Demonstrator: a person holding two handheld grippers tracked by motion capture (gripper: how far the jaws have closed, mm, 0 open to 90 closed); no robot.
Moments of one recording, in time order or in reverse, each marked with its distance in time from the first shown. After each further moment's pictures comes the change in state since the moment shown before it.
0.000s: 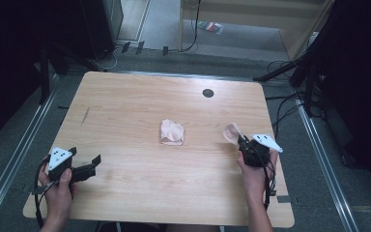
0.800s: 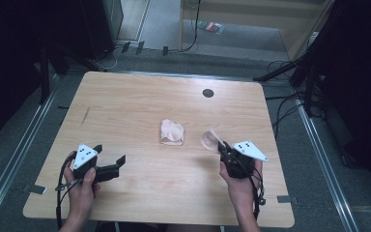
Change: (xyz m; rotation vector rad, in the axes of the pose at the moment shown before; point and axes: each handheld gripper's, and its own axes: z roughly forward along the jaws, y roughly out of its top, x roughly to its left) left arm -0.066 0.022 0.011 -0.015 -0.128 0.041; right arm 0.064 -0.001 -0.040 -0.012 0.169 -0.100
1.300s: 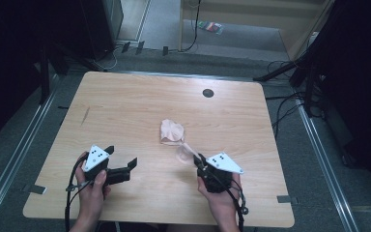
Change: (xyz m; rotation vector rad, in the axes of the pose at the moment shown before) left arm -0.026 0.001 0.004 0.000 -0.071 0.023; right arm 0.063 -0.021 -0.004 0.034 0.150 -0.075
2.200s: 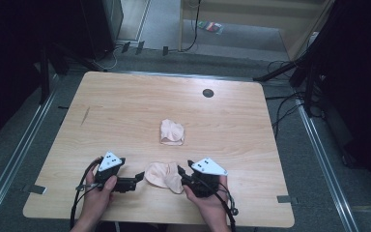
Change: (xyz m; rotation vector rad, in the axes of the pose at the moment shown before) left arm -0.009 -0.023 0.023 0.216 -0.080 0.030; right arm 0.013 -0.019 0.020 0.083 0.079 0.014
